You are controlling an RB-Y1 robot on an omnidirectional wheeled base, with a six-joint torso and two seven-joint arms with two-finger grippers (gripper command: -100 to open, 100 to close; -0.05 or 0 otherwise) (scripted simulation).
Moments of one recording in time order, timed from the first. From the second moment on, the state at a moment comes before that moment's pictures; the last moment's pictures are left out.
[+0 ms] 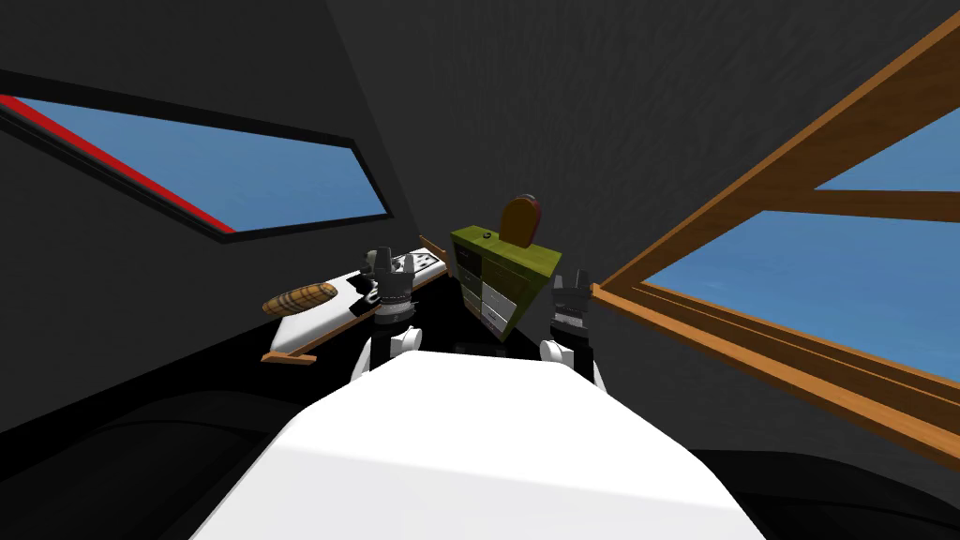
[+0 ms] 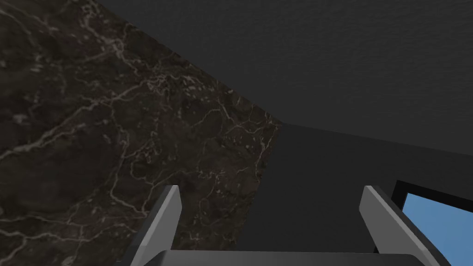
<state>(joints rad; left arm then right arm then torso) 0.53 0.02 -0.01 -2.35 -0.09 -0.56 -0.04 0.54 0.01 -0.01 -2.22 -0.08 -0.46 -0.06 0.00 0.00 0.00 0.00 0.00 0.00</state>
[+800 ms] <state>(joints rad) 0.53 0.02 -0.01 -2.35 -0.09 -0.56 -0.04 0.54 0.01 -0.01 -2.22 -0.08 -0.46 -0.06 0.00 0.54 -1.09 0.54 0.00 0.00</state>
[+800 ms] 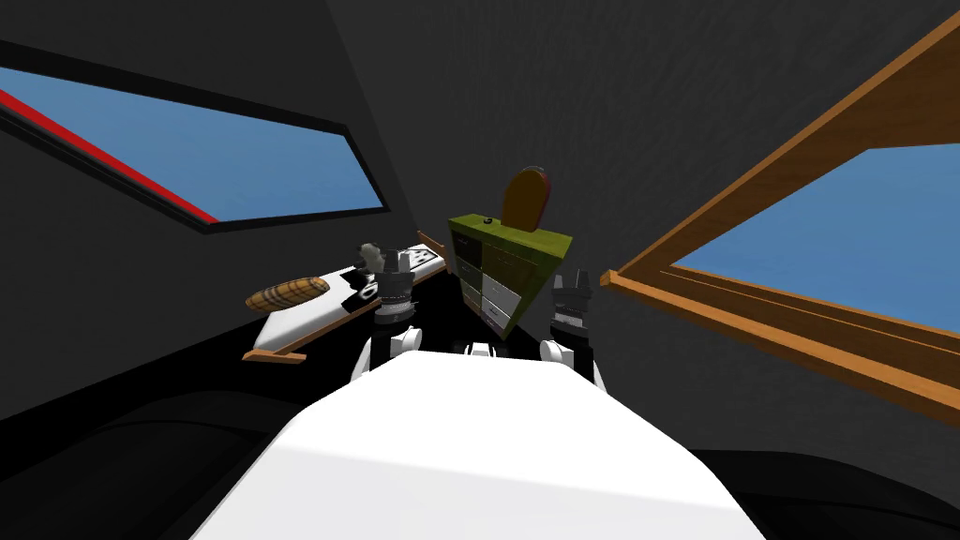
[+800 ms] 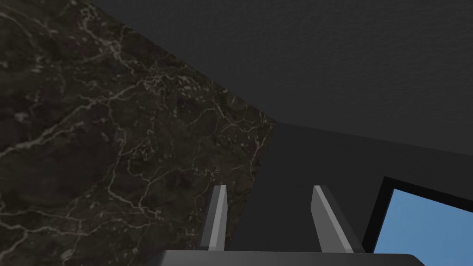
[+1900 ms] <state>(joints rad) 0.53 0.02 -0.01 -2.35 -0.09 -0.56 -0.04 0.58 -0.21 -0.12 -2.22 0.08 -0.42 0.06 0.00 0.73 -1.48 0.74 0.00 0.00</state>
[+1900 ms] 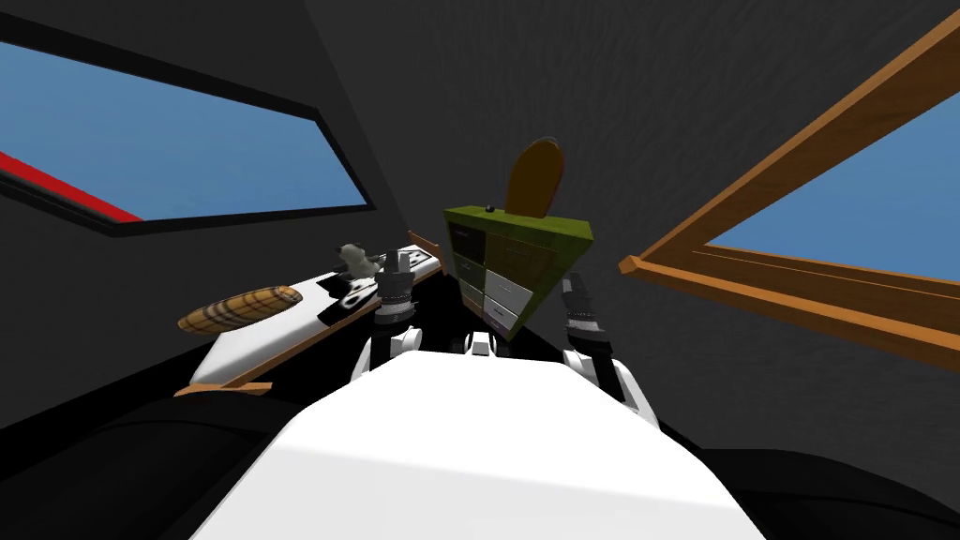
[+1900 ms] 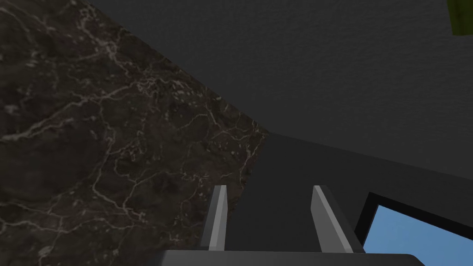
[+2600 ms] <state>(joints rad) 0.53 0.02 -0.01 -2.35 -0.09 -0.56 -0.04 0.64 -0.29 -0.26 -2.23 0.28 -0.37 0.21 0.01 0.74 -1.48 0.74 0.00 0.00</state>
